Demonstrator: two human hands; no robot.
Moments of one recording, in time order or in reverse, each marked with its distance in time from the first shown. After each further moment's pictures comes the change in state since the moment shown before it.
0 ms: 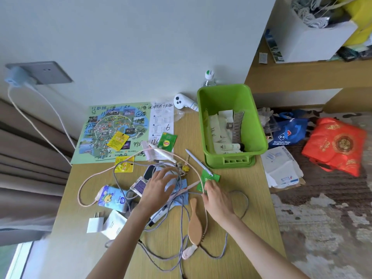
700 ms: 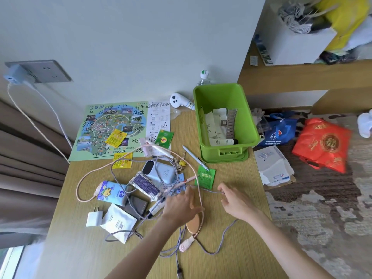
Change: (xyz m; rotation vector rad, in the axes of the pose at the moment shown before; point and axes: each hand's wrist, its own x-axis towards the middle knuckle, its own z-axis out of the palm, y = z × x) left_hand -0.035 0.065 0.053 0.293 -0.330 -0.073; right_hand -0.037 0.067 -0.020 -0.028 -0.199 -0.037
